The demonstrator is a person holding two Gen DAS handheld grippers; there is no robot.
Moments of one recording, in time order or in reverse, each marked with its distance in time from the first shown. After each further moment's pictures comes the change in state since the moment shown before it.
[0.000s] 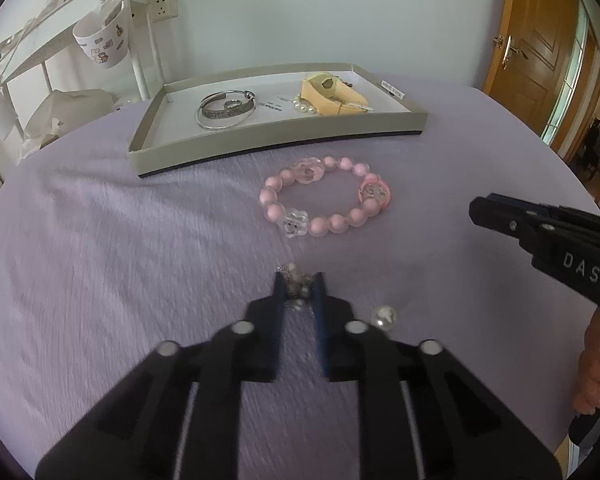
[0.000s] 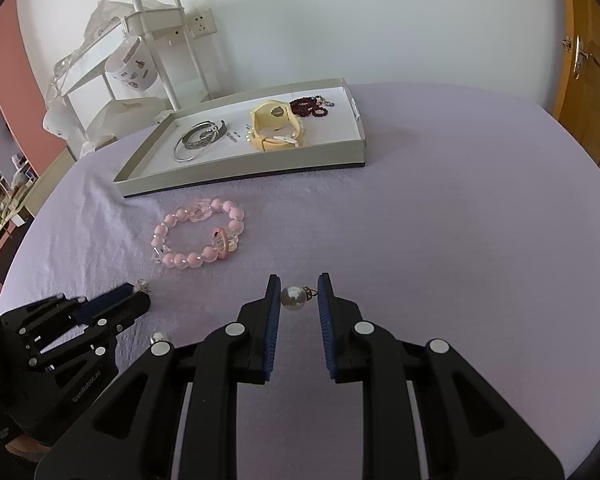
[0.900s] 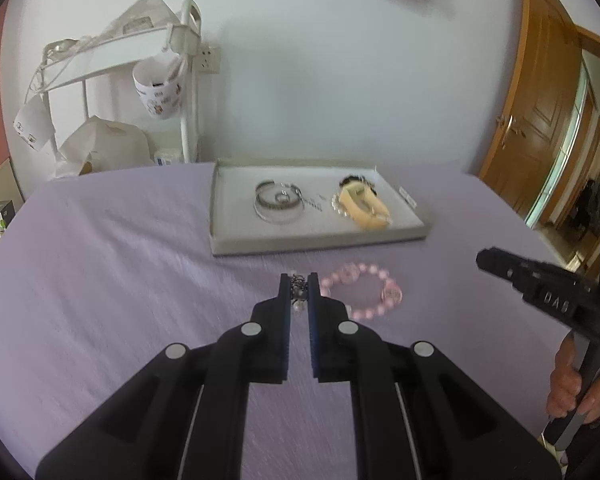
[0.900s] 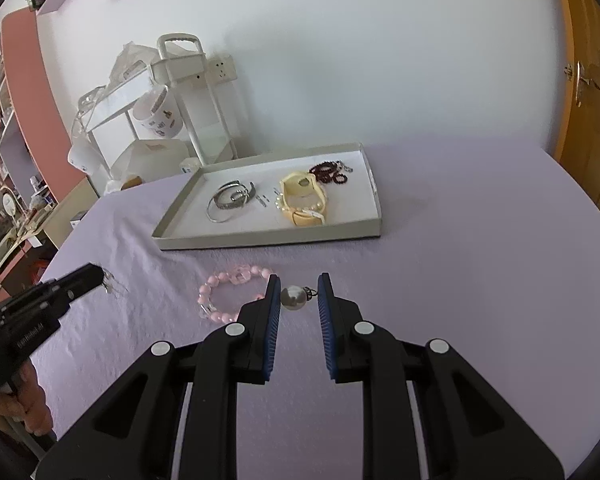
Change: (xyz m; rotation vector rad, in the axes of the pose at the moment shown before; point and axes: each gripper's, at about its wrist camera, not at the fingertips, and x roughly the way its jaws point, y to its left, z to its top) left arm -0.082 0.062 0.038 -0.130 -0.223 -0.032; right arm -0.039 0.016 0.034 -0.013 -0.138 0.050
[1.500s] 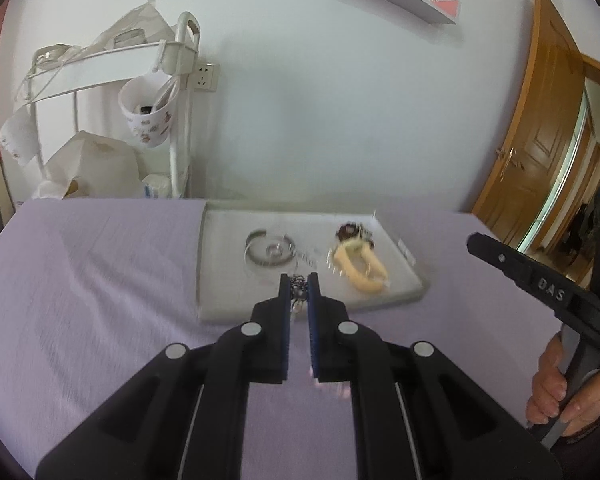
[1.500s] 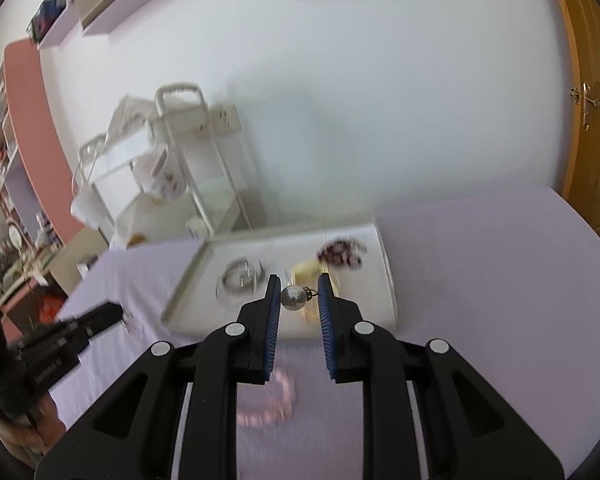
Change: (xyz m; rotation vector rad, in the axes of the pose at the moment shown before) left arm 0.032 0.009 0.063 -0.050 -0.053 -0.047; right arm 0.018 0.001 0.075 0.033 -0.141 0.042
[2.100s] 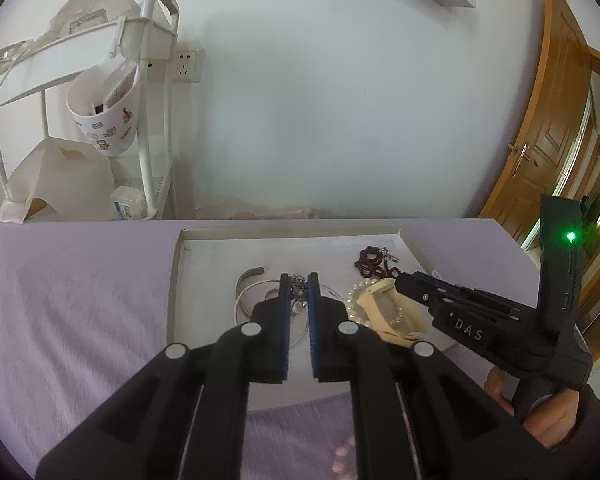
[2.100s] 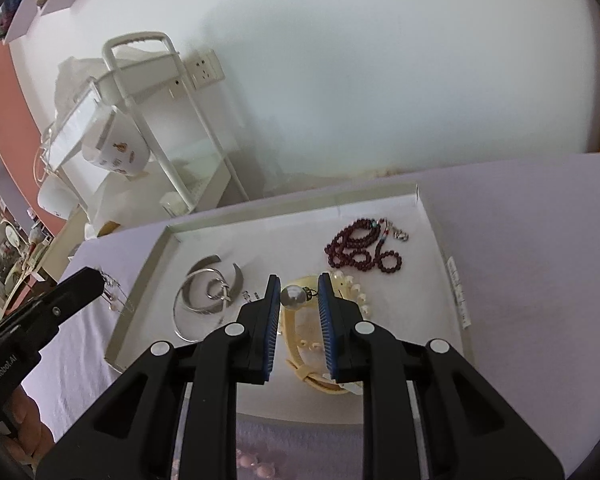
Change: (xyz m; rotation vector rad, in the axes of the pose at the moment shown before) left arm 0.099 0.014 0.037 0.023 0.035 -0.007; right arm 0.145 -0.015 0.000 0.051 0.186 0.035
